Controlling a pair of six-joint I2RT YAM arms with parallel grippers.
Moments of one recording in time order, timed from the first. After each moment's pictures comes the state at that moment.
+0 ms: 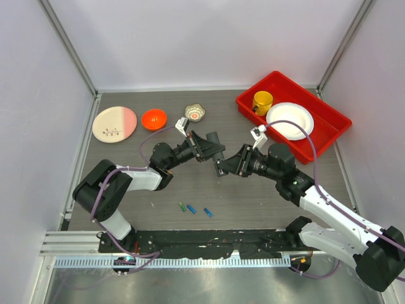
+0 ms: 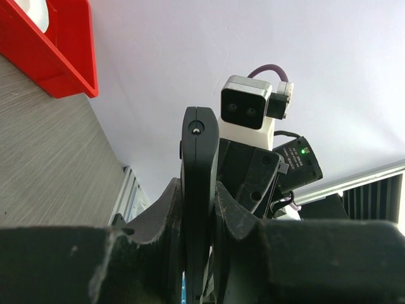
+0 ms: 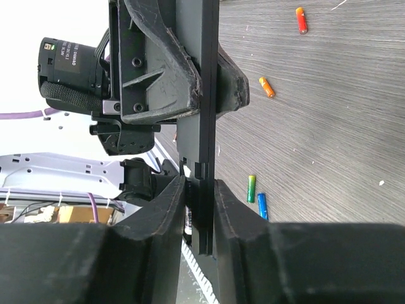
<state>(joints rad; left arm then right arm) -0.65 1.63 0.62 1.28 0.51 -1.47 0.61 0.91 0.60 0.08 -0.41 0.86</state>
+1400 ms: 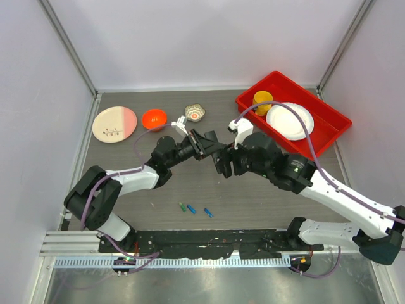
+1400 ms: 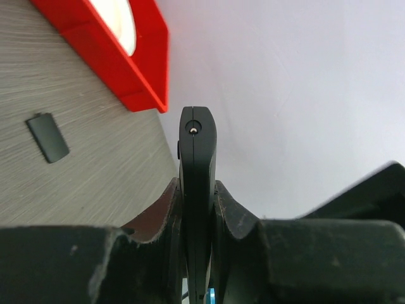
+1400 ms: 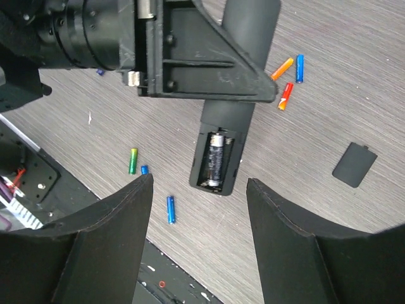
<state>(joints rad) -0.65 1.54 0.67 0.93 0.39 -1.25 0.91 1.06 1.15 -0.64 0.14 0.34</state>
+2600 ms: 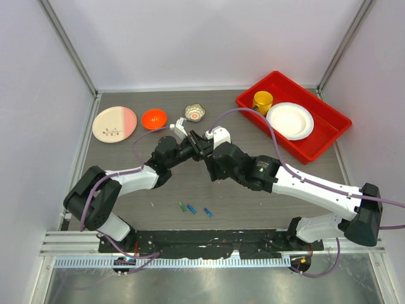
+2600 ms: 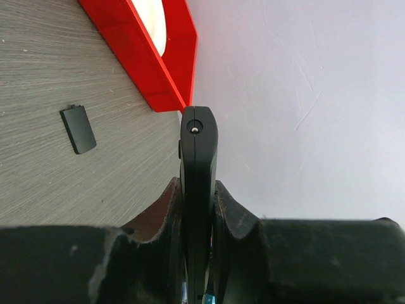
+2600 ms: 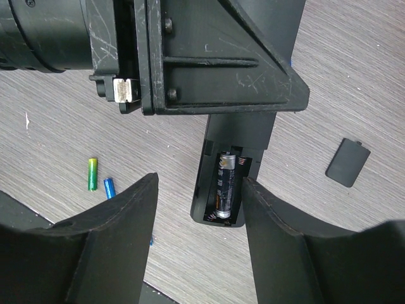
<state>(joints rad) -0.65 1.53 0.67 0.81 0.34 -1.26 1.06 1.28 1.13 -0.55 0.39 0.35</state>
